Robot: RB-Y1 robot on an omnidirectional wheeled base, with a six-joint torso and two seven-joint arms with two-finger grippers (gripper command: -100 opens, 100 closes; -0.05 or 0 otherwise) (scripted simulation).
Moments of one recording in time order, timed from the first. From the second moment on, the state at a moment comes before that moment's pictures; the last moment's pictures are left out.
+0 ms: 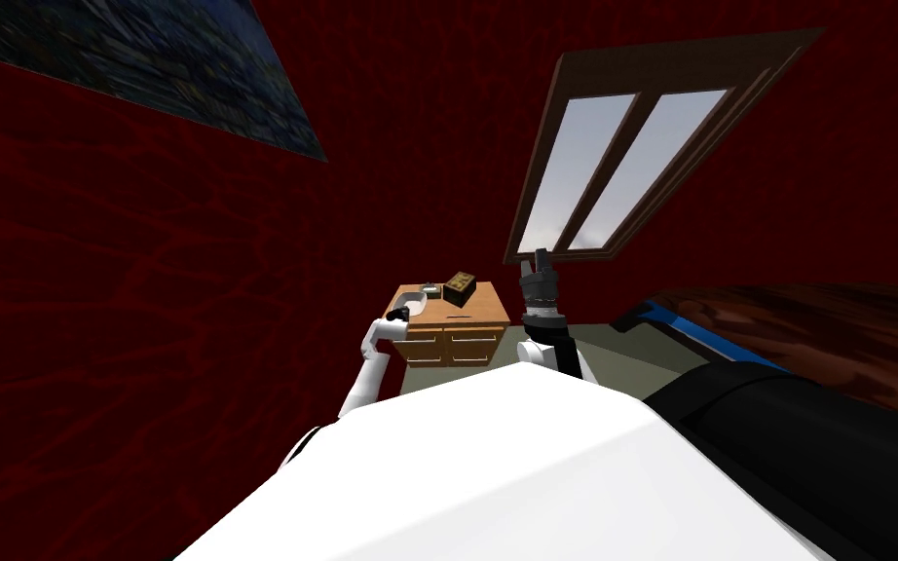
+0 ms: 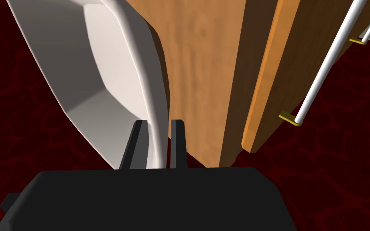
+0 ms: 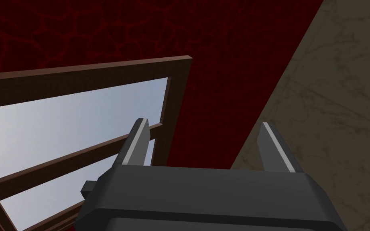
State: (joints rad) left arm -0.27 0.15 -0.16 -1.55 -0.09 0.96 0.14; right arm 0.50 0.05 -0.05 -2.40 0.02 -0.44 0.15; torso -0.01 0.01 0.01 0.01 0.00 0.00
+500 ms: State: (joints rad) left arm -0.32 0.14 -0.11 -1.60 -0.07 1.06 0.13; right arm 0.50 0.05 -0.05 -2.40 0.02 -0.44 0.15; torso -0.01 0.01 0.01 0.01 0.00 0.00
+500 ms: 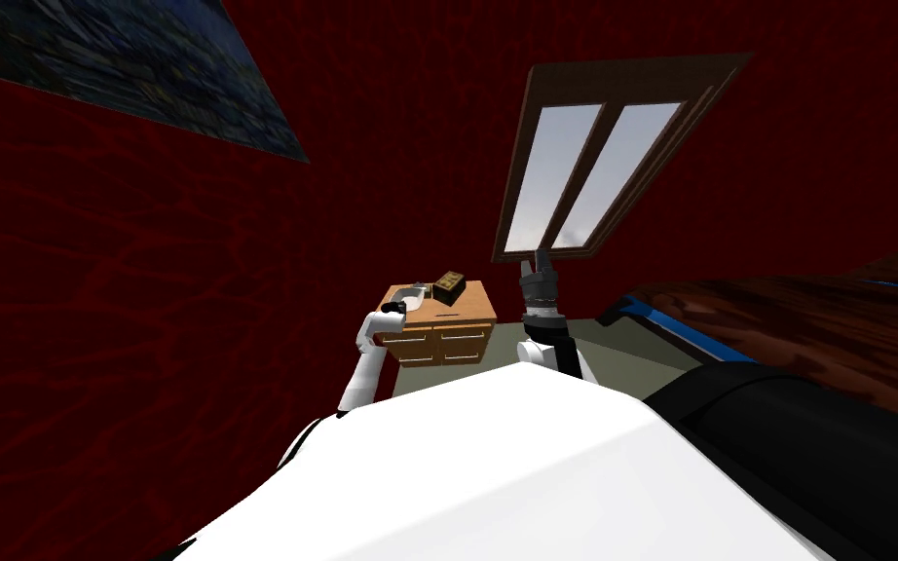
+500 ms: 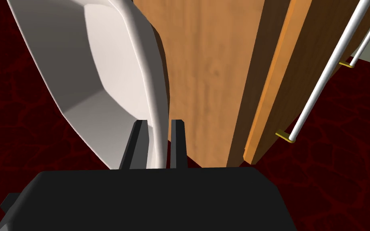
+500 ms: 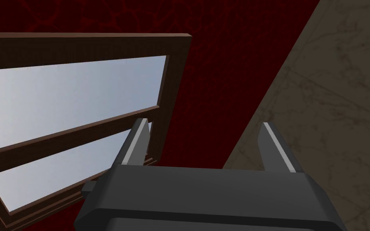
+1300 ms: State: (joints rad) left arm -0.41 0.11 0.01 -1.64 -0.08 1.22 0.12; right arm 0.50 0.05 -0.05 -2.40 0.02 -0.44 0.15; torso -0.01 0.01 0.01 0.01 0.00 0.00
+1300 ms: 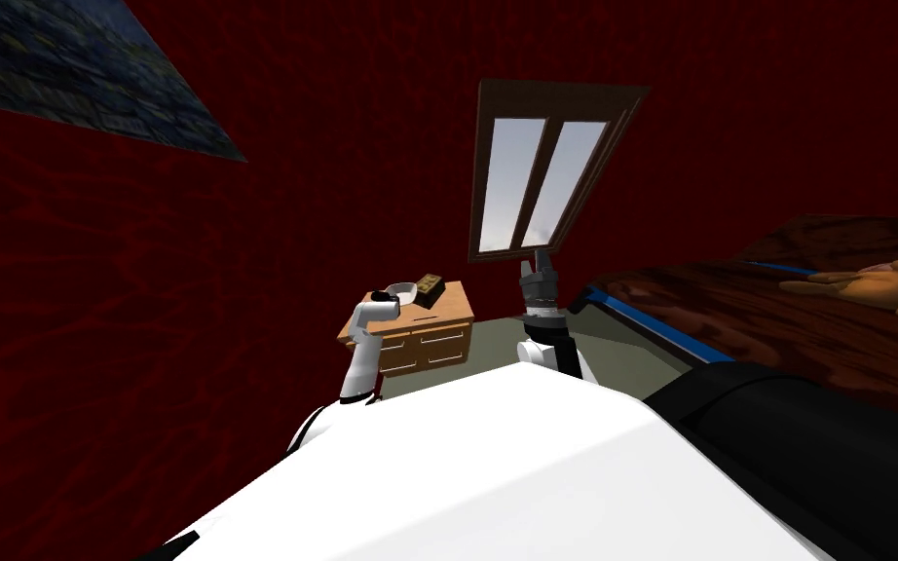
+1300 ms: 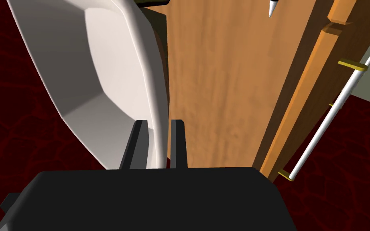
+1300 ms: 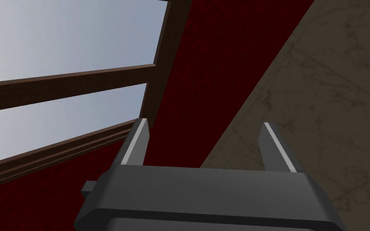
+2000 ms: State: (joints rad) left arm -0.50 0.13 0.14 -1.63 -0.11 1.32 0.11; right arm 0.50 0.05 -0.05 -2.40 0.02 -0.44 0.15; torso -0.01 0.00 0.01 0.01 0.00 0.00
